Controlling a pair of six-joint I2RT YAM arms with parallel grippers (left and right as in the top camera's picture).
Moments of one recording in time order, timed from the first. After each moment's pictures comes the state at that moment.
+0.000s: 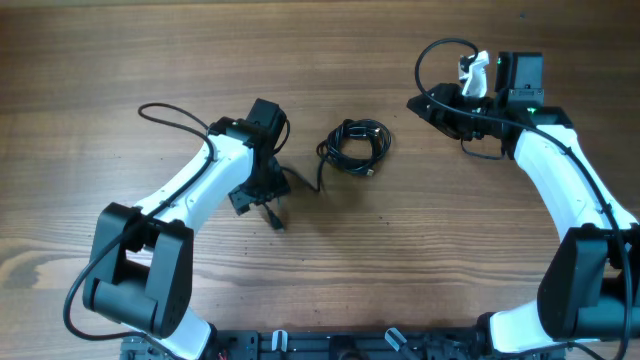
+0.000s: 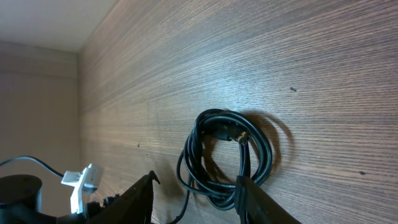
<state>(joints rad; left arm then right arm) -0.36 1.76 1.14 -0.96 -0.03 -0.81 -0.01 1.67 1.15 -0.42 -0.70 0.47</state>
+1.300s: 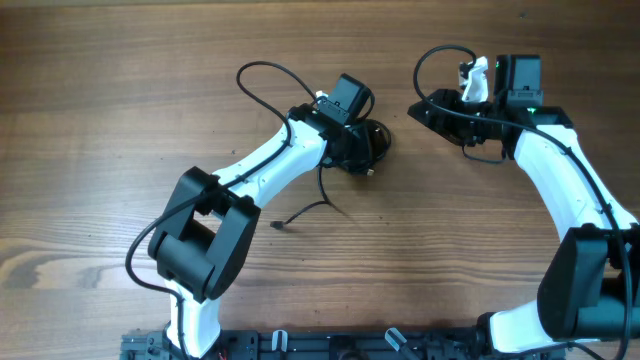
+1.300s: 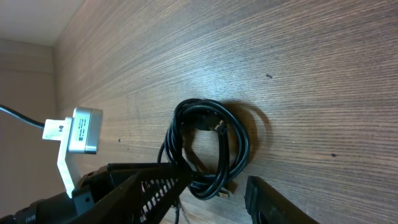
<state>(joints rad) -0.62 2.02 1.44 -0.59 0.13 -0.79 -0.01 1.67 1.15 -0.50 -0.64 0.42</state>
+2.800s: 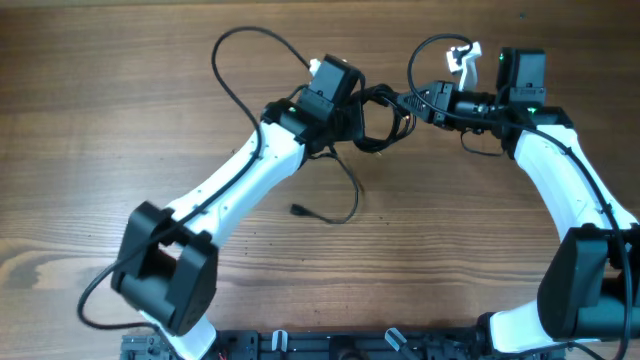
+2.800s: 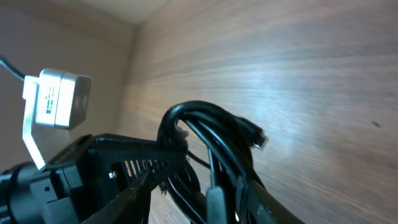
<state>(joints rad) -0.59 1.82 1.43 -0.54 0.03 -0.57 -0.01 1.67 1.15 -0.32 -0.95 0.33</state>
